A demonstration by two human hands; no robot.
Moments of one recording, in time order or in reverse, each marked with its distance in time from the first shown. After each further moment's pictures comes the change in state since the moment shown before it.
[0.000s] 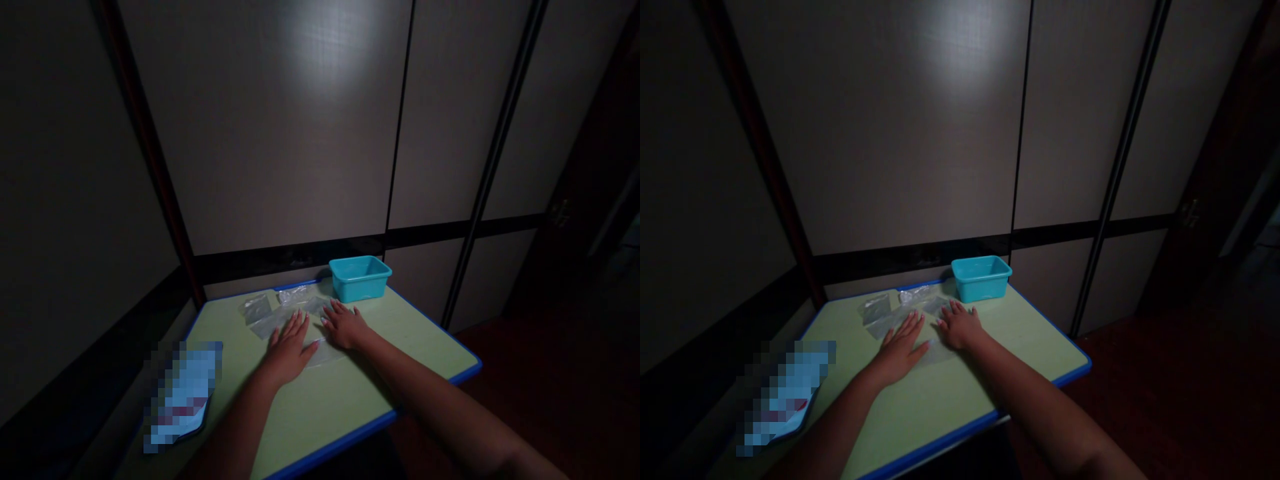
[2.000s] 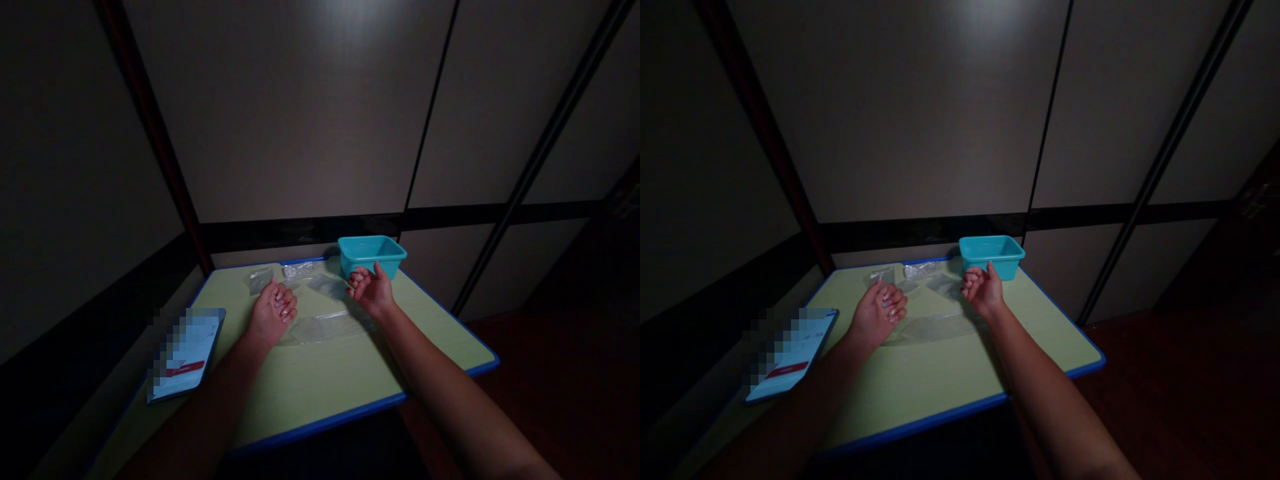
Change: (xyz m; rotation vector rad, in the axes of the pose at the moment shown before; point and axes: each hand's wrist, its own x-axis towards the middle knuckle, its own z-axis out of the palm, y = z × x) left_hand 0.000 0.006 -0.039 -2.136 0.187 -0.126; right_hand 0.006 0.034 -0.030 2.220 0.067 0.016
